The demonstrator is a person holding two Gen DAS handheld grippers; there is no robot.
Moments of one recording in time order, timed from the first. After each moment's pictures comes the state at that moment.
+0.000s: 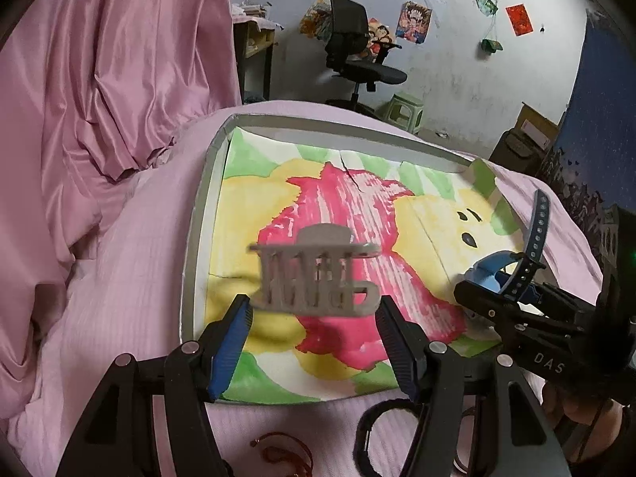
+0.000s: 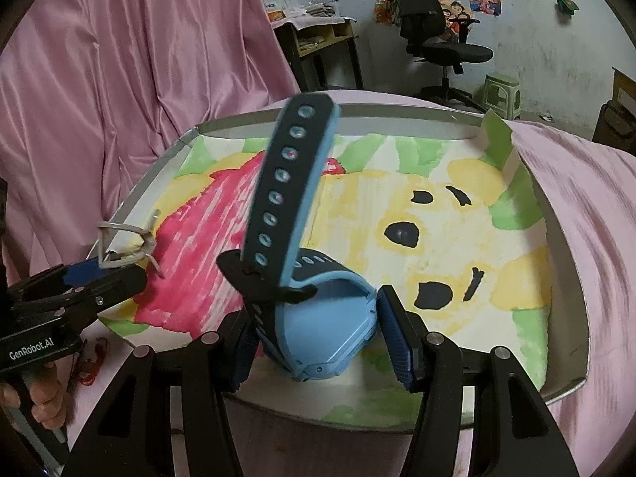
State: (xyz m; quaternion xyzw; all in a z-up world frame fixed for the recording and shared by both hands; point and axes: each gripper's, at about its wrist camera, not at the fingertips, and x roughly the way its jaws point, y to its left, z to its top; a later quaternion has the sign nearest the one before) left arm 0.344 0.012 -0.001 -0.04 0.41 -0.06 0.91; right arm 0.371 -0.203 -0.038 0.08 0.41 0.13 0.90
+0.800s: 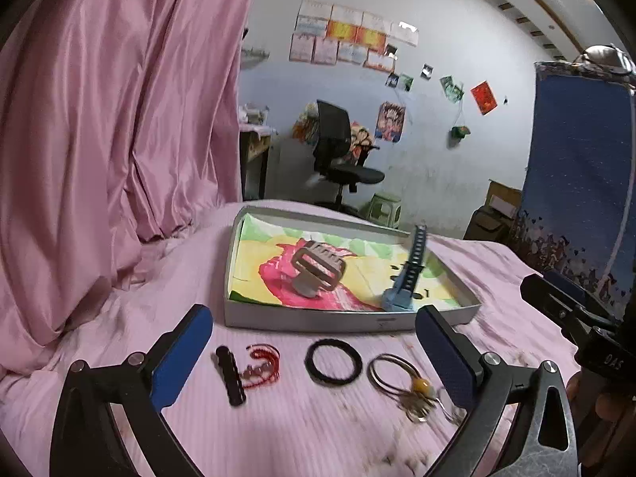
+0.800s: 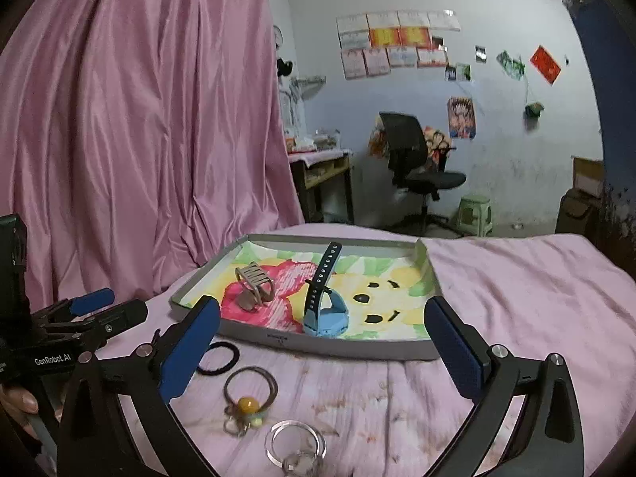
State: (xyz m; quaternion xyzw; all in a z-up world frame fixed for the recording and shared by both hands) left arm 0.178 0.006 0.042 -0.06 0.21 -0.07 0.97; right arm 0.190 -0.242 0.051 0.06 0.17 0.10 0.98
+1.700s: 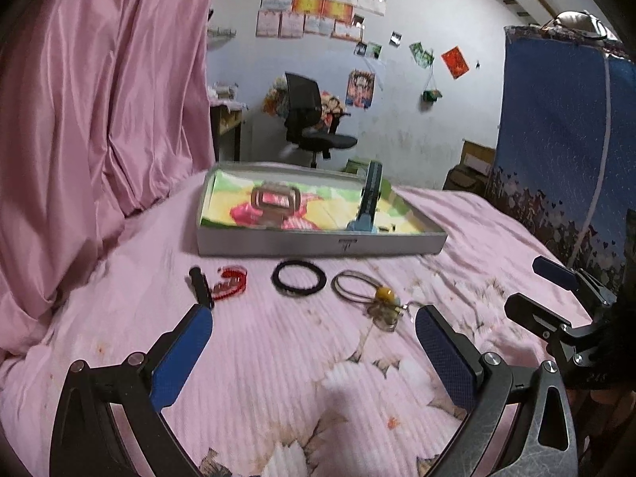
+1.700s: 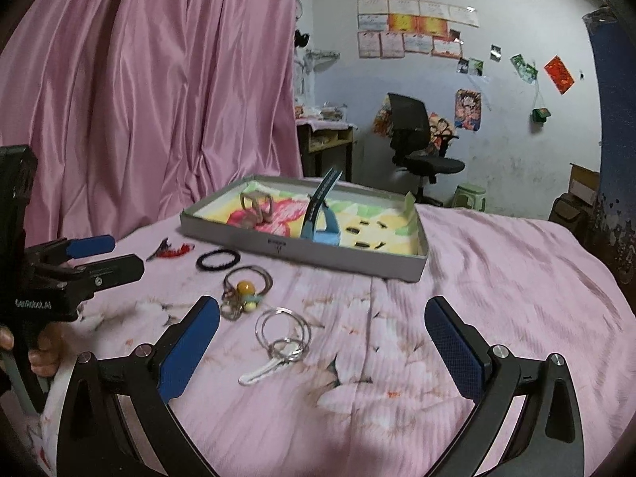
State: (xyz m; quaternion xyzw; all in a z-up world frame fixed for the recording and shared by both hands) left arm 0.135 -0.012 0.010 -0.02 0.27 -0.11 0.96; right arm 0.128 -0.248 0.008 -0.01 0.22 0.10 0.97
